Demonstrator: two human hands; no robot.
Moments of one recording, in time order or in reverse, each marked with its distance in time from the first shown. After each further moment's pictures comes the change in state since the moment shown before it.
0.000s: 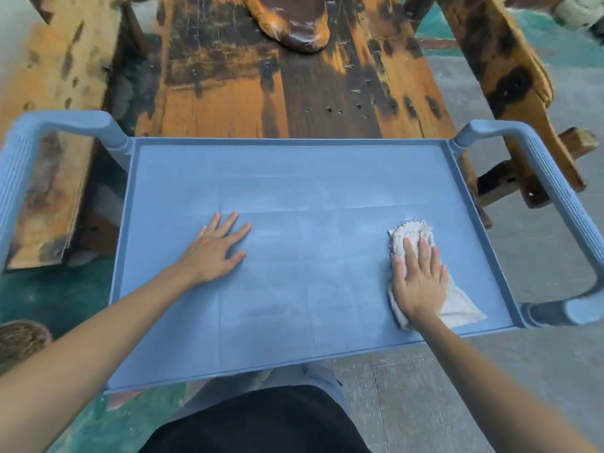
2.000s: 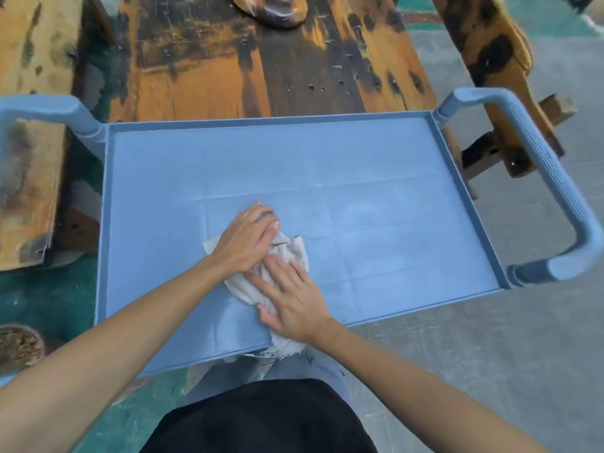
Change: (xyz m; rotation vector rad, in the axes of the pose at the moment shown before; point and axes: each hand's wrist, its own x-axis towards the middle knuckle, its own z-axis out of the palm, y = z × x) left_hand 0.010 0.078 0.023 -0.246 0.226 0.200; right_hand -0.129 -0.147 0.046 0.049 -0.073 -0.971
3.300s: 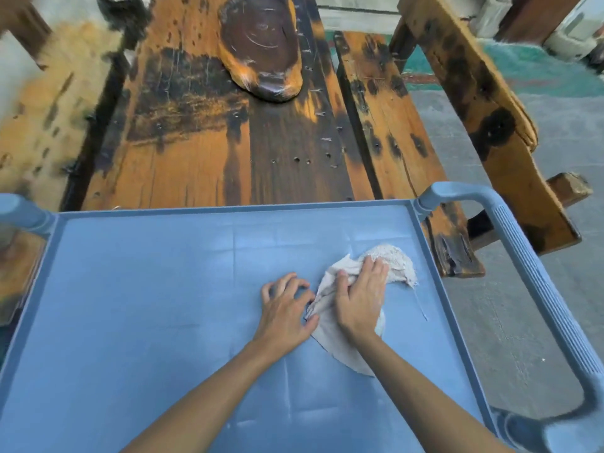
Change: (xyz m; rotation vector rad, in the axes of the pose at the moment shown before) left_hand 0.141 0.119 0.092 0.192 0.183 -0.016; right_hand 0.070 0.267 -0.084 0.404 0.357 0.924
